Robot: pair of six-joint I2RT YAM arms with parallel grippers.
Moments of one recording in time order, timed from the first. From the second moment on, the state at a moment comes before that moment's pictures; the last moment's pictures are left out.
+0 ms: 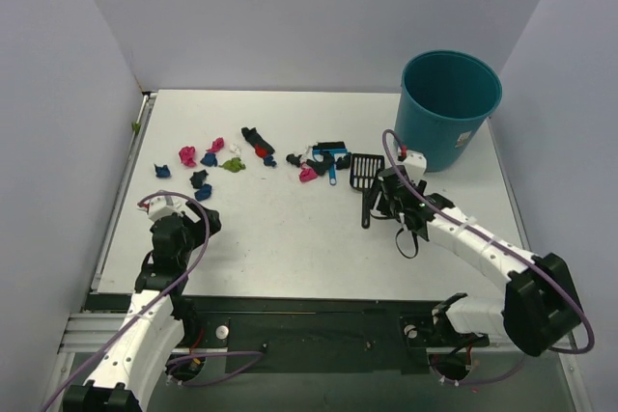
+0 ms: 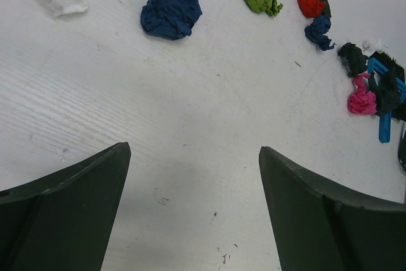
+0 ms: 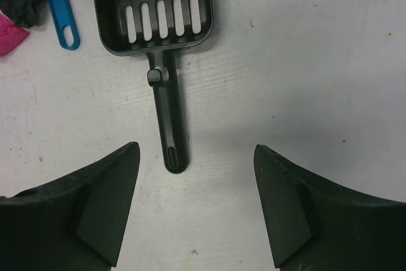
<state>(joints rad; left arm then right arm) -0.10 0.60 0.20 -0.06 -0.15 -0.67 0.53 1.20 0.70 -0.33 0.41 0.64</state>
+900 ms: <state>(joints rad) -0.43 1.14 0.50 0.09 -0.05 -0.59 0.57 1.67 0.88 -0.32 0.40 0.65</state>
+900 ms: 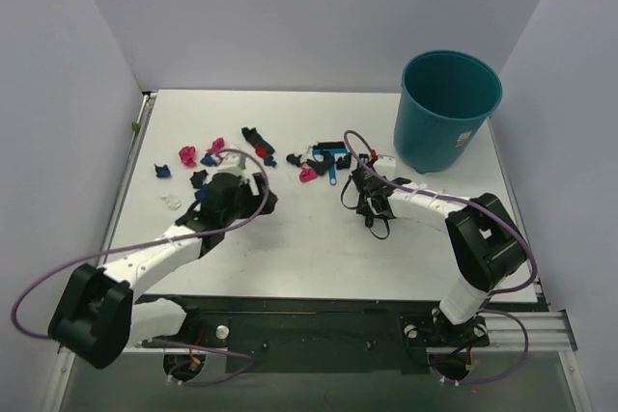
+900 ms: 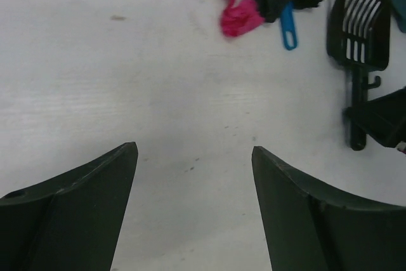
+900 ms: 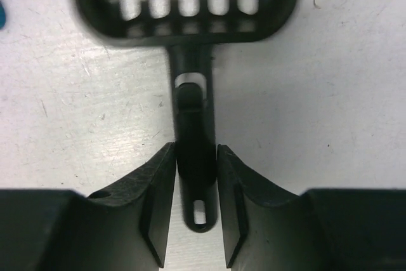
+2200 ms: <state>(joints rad) -0.86 2.22 1.58 -0.13 -0.51 -0.46 0.46 1.36 0.69 -0.28 0.45 0.73</state>
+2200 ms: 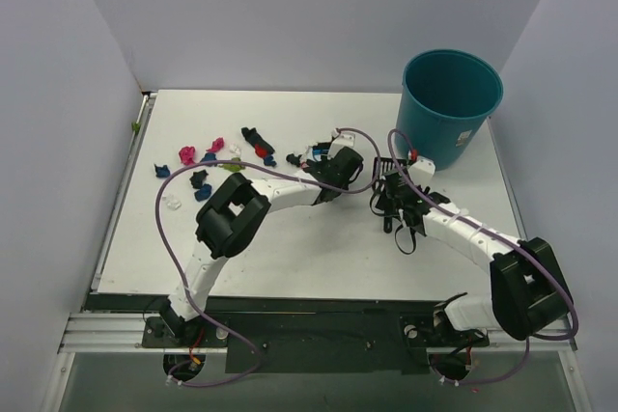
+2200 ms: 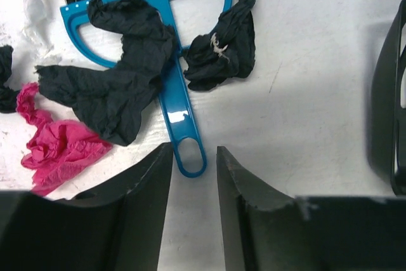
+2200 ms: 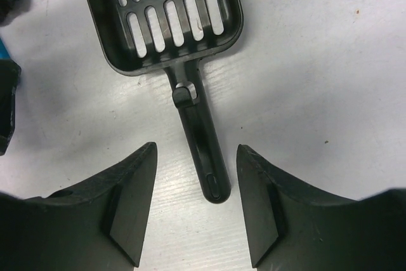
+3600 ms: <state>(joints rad) -0.86 1.73 1.28 -0.28 -0.37 -0.52 0.39 1.01 0.49 -0.09 0.41 0.73</state>
